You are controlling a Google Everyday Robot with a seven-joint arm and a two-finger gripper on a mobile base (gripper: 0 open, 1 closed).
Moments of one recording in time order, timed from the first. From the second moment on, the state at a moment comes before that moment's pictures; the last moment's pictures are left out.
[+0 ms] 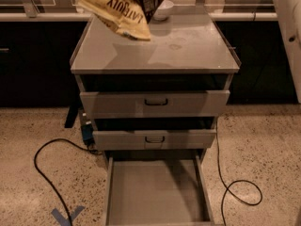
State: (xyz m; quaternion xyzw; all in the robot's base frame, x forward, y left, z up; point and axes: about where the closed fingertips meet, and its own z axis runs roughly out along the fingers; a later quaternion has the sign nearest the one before) arm 0.661 0.019 1.084 -0.75 0.34 0.02 0.57
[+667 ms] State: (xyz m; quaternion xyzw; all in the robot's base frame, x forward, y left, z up) arm 0.742 -0.039 1.103 -0.68 0.43 -0.10 0.59
